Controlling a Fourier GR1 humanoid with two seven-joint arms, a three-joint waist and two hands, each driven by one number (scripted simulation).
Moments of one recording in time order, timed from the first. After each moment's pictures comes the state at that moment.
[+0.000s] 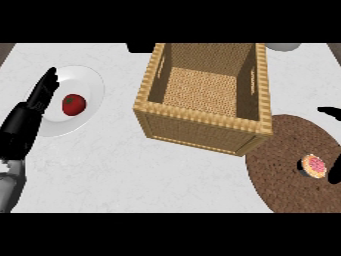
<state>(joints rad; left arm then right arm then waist) -0.20 0.41 -0.04 -1.54 0.00 0.04 -0.01 -0.33 -0.79 0.18 -1.49 0.05 0.61 0.91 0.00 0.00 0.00</state>
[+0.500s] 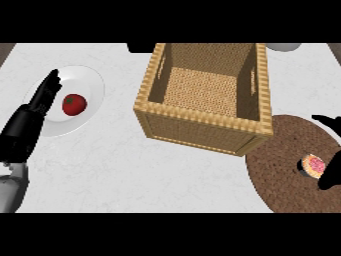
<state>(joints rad) -0.19 0.37 -0.02 -1.57 -0.05 0.01 0.00 -0.25 -0.69 0.14 -1.49 0.24 0.59 0.84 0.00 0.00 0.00</state>
